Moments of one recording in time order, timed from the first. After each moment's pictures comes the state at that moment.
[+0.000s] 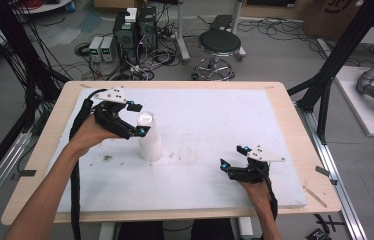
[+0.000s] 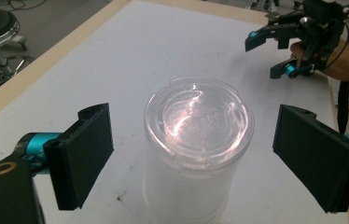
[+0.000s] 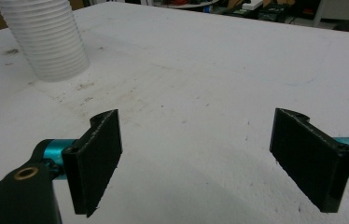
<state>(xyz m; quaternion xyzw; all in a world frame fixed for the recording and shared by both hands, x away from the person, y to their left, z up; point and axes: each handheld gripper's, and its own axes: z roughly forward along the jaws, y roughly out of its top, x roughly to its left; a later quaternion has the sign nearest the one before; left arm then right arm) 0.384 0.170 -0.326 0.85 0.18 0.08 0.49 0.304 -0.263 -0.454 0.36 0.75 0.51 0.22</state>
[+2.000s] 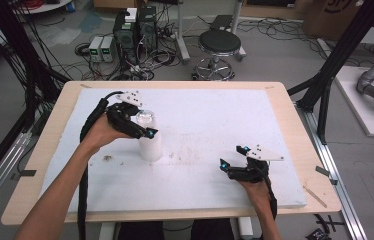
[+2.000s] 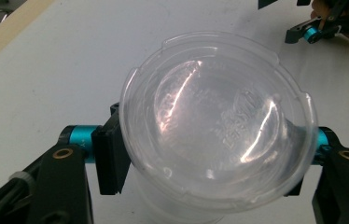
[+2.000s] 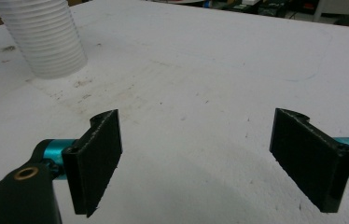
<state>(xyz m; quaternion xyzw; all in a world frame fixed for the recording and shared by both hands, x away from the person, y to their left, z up) 0.394 0.149 -0.330 0.88 0.19 0.07 0.42 0.306 -0.262 -0.455 0.37 0.75 0.51 0.22</state>
